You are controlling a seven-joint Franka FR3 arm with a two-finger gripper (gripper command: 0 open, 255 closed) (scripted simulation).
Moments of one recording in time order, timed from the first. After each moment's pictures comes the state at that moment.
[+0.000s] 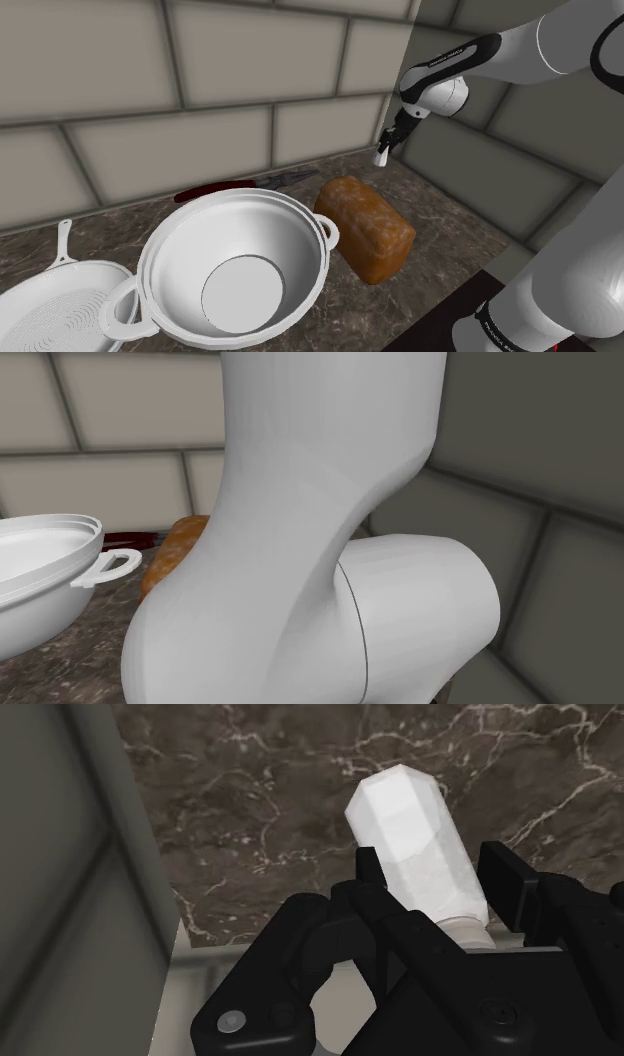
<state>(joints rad) -0.03 0.06 -0.40 -2.20 0.34 2.41 -0.60</state>
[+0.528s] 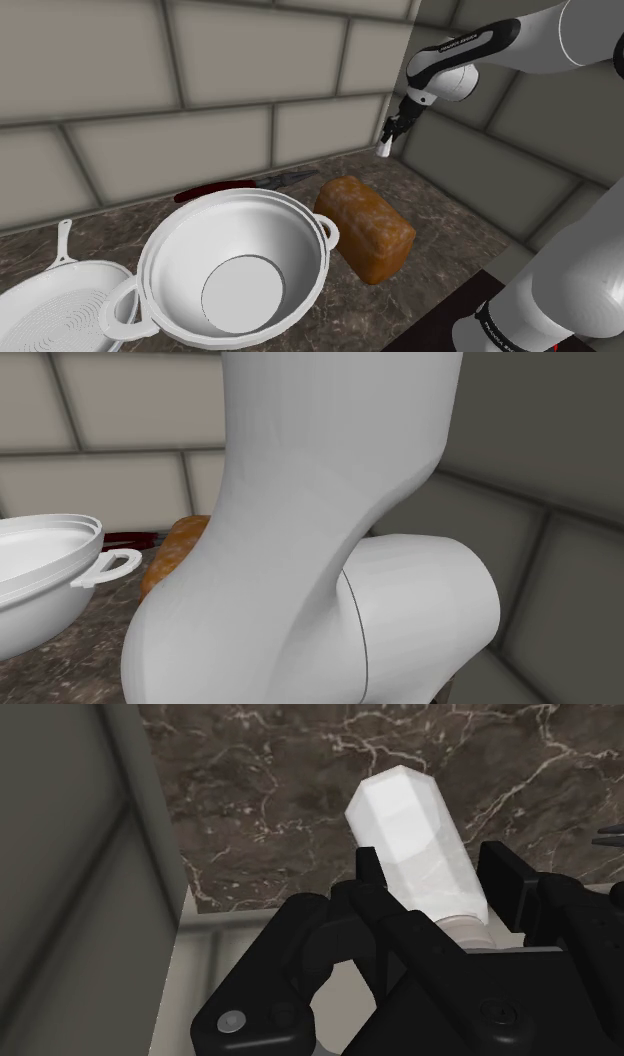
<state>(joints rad) -0.03 0.00 -0.40 -2.15 0.28 2.32 -0.54</state>
